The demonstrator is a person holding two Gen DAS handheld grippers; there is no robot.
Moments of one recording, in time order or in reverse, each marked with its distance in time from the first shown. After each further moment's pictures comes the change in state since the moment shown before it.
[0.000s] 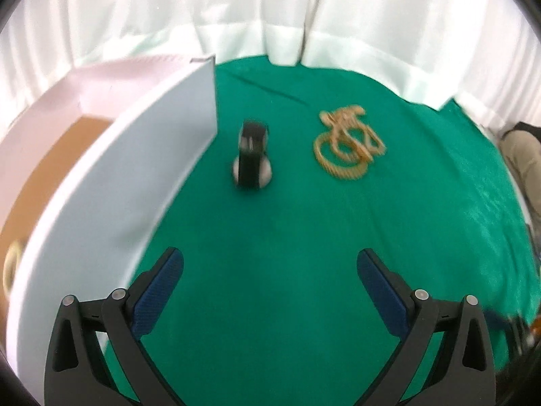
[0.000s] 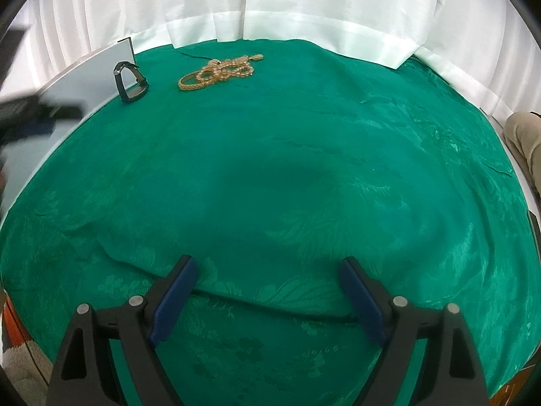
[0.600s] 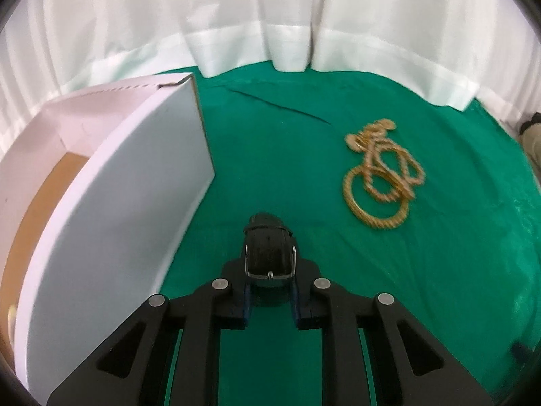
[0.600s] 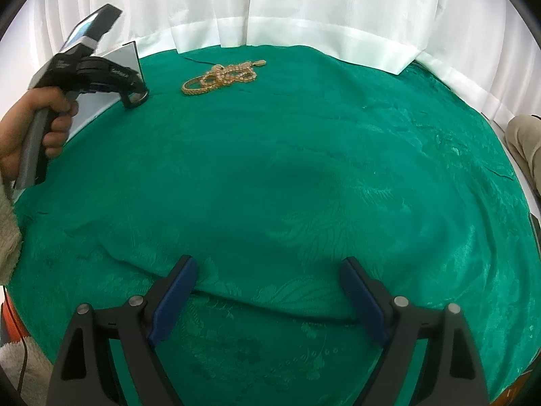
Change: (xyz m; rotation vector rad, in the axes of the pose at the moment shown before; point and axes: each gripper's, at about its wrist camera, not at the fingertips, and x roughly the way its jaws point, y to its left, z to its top) left arm 0.043 -0.001 0.028 0.062 -0.002 0.038; right arm -0.002 0.002 -0.004 -0.004 -0.031 0.006
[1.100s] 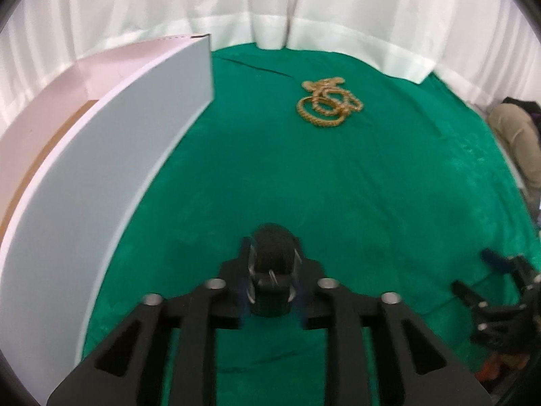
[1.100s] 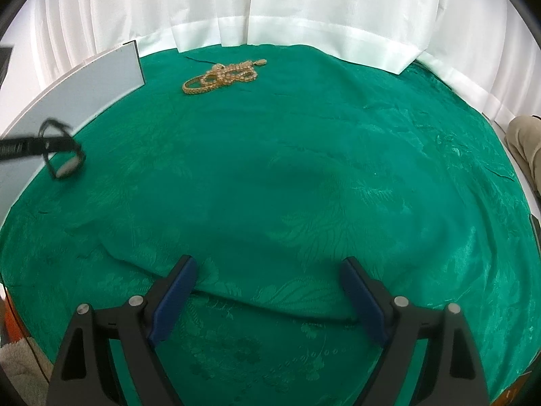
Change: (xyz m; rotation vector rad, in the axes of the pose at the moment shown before) left arm -0.077 -0.010 -0.099 -0.011 0.021 -0.033; right arm 0.000 0.001 0.001 0.000 0.011 0.000
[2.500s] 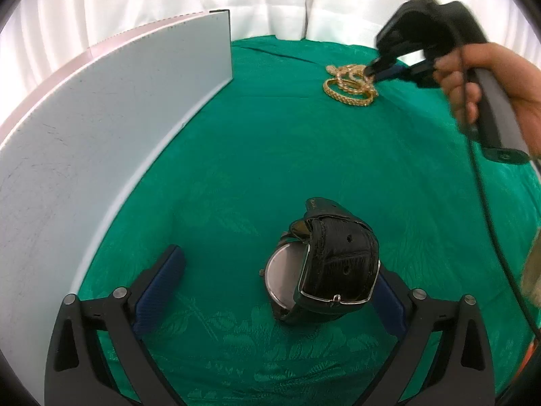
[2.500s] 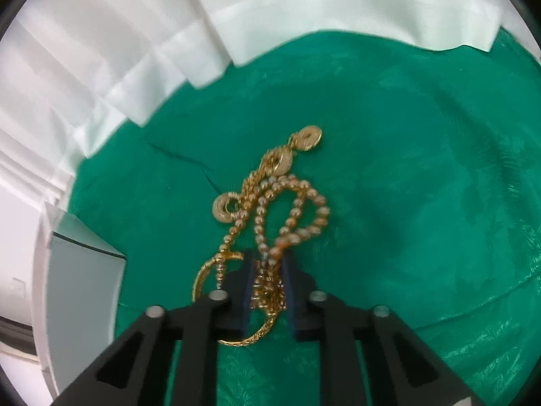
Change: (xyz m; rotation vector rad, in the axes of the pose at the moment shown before) left arm 0.028 0.008 -0.024 -0.020 -0.032 0.054; right arm 0.154 0.021 0.243 0.401 0.112 0.262
